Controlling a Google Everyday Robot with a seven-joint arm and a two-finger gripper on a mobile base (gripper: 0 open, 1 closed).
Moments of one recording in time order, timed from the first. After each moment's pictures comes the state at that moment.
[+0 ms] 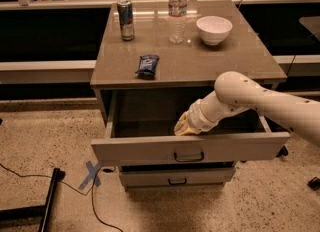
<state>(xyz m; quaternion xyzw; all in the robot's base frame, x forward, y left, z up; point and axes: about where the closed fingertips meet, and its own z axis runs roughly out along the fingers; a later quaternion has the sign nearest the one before) 0.580 -0.077 0.626 -0.71 0.64 0.14 0.26</state>
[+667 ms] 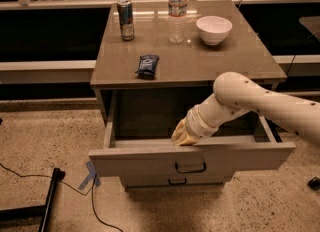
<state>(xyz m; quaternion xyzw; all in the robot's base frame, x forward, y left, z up) 0.538 -0.065 0.638 -0.75 0.60 0.17 0.24</state>
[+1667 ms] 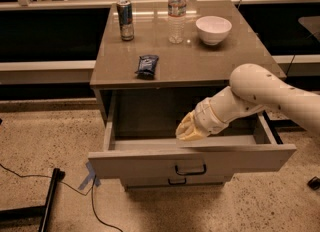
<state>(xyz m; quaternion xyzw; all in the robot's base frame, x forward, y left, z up) 0.525 -0.074 0.684 -0.73 0.60 0.19 0.27</state>
